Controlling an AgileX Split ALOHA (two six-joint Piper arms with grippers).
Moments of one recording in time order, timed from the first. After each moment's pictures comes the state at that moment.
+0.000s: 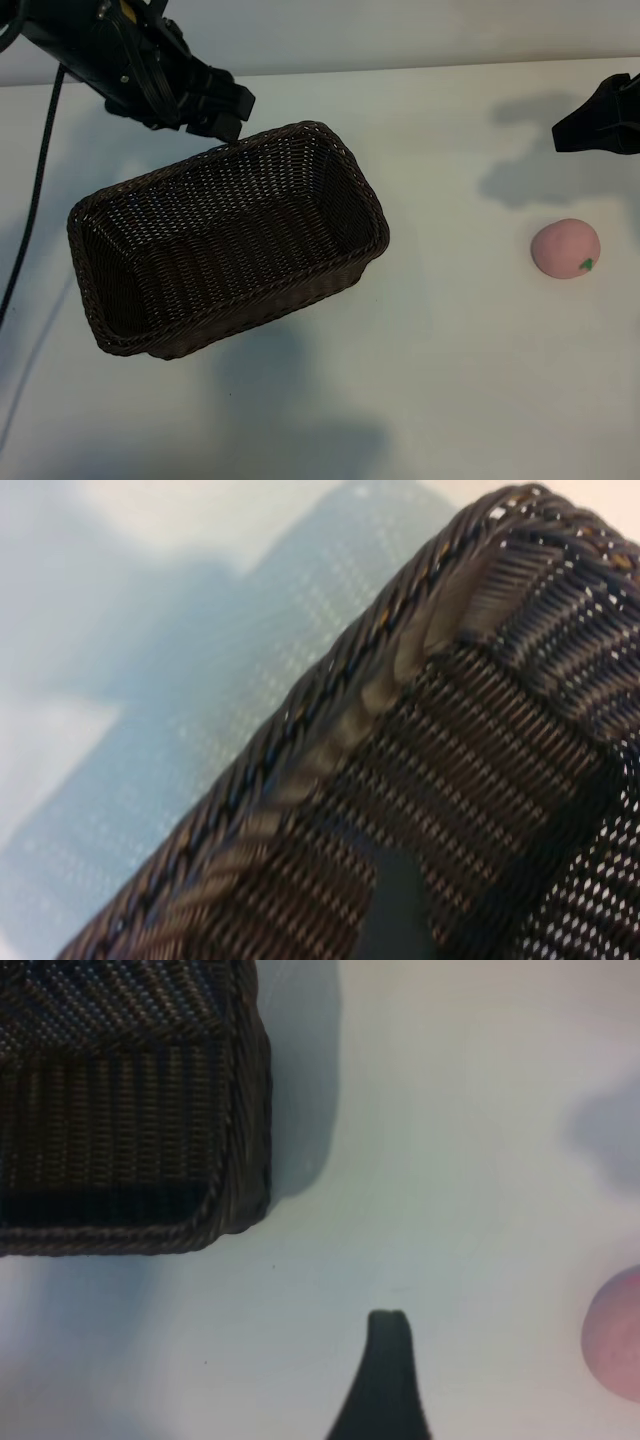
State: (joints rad) left arm -0.38 1.69 -1.45 -0.12 0.93 0.04; right arm -0.09 1.39 -1.09 0.65 0.96 -0.59
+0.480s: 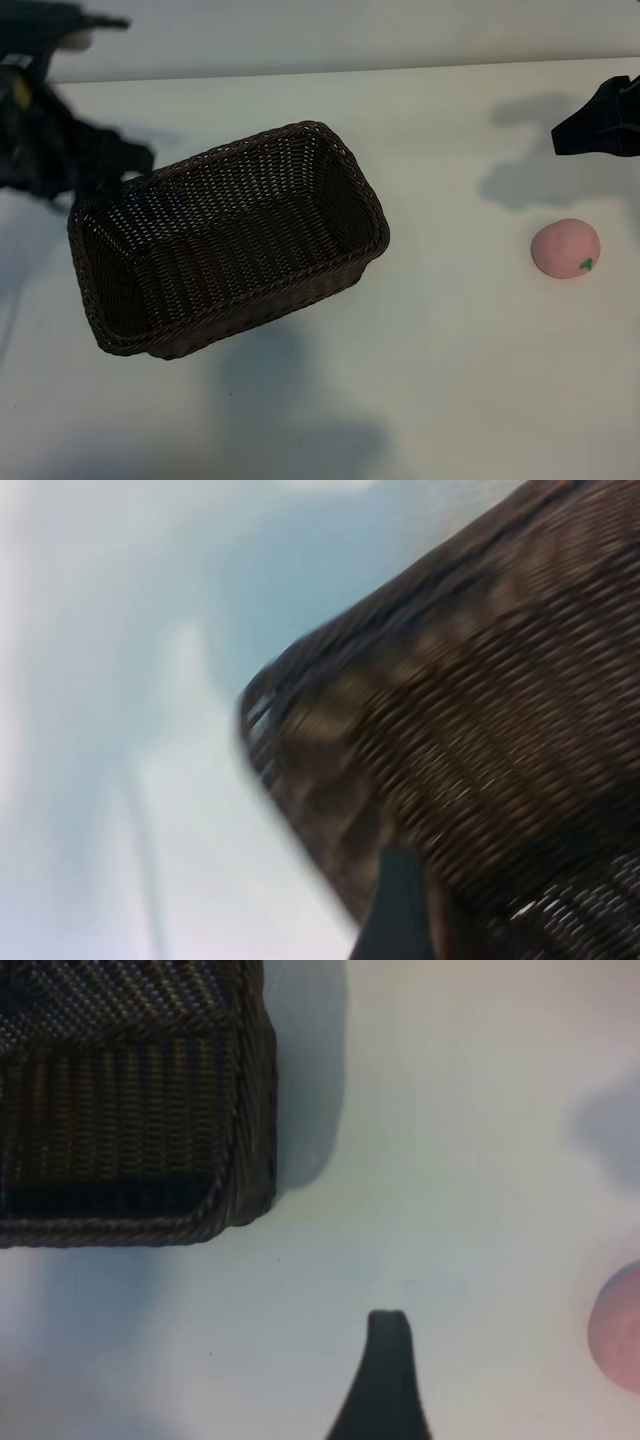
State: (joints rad) left arm -0.38 1.39 -1.14 0.18 1.00 -0.35; right arm -0.09 1.39 -1.09 0.65 0.97 -0.59
